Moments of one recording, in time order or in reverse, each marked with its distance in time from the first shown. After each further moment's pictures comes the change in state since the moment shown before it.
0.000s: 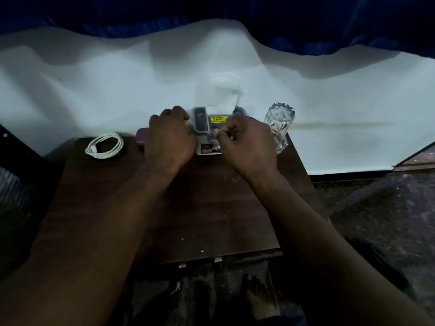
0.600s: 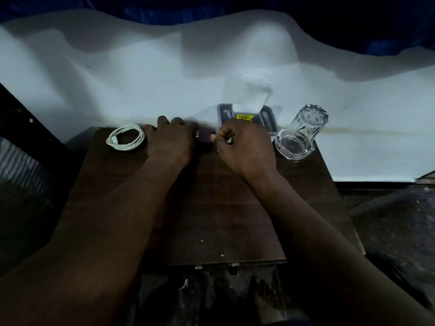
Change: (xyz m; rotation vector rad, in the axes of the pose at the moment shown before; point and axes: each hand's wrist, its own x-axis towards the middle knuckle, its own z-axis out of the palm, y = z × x) left_hand 0.014 -0.076 0.023 0.384 -0.168 0.053; right_hand 0.005 -0.023 0.063 0.028 -0.124 -0.118
